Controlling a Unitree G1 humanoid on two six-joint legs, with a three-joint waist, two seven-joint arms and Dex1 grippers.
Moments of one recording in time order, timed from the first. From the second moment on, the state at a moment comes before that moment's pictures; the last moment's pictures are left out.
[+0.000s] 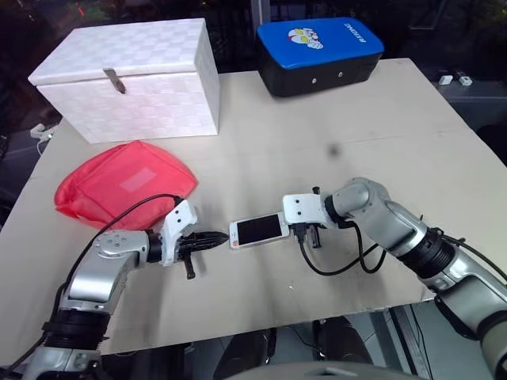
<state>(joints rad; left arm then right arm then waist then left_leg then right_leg) -0.11 0.76 0.01 -0.01 -0.32 0.34 -1.15 -0.75 -0.46 0.68 -0.03 -0.15 0.52 1.11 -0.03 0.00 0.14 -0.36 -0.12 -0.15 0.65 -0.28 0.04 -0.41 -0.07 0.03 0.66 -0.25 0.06</state>
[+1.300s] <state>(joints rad) -0.17 0.70 -0.07 -0.11 -0.37 0.46 -1.02 -0.73 -0.41 0.59 -0.02 0.04 0.70 1.03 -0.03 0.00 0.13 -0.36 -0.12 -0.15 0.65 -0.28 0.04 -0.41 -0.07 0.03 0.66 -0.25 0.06</state>
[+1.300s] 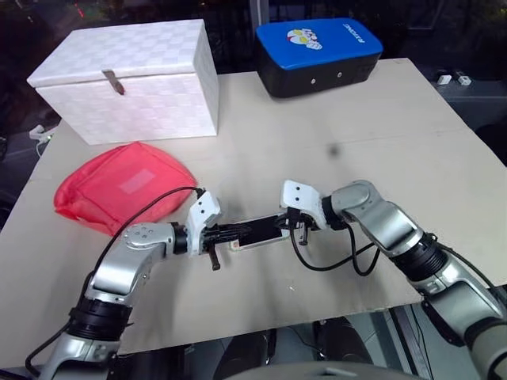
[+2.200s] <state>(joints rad) -0.10 0.70 -0.10 -0.12 -0.33 0.46 -0.99 -0.75 -0.34 0.60 0.22 0.03 0.62 1.09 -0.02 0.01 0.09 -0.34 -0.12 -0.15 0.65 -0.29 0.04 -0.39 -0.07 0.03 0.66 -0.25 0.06</state>
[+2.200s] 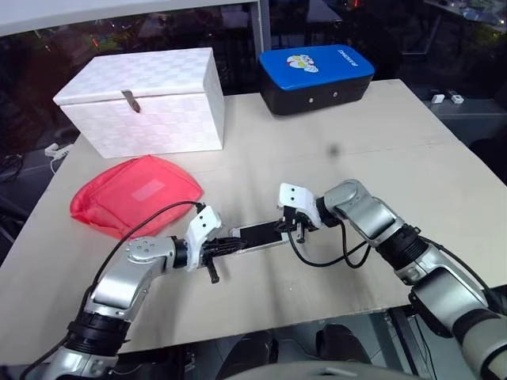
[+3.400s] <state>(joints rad) -0.10 0.70 -0.11 -0.11 -0.33 0.47 -0.99 -0.65 -0.31 0.56 0.21 0.04 0.56 1.02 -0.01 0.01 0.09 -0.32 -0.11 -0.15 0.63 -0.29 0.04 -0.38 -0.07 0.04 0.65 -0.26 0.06</state>
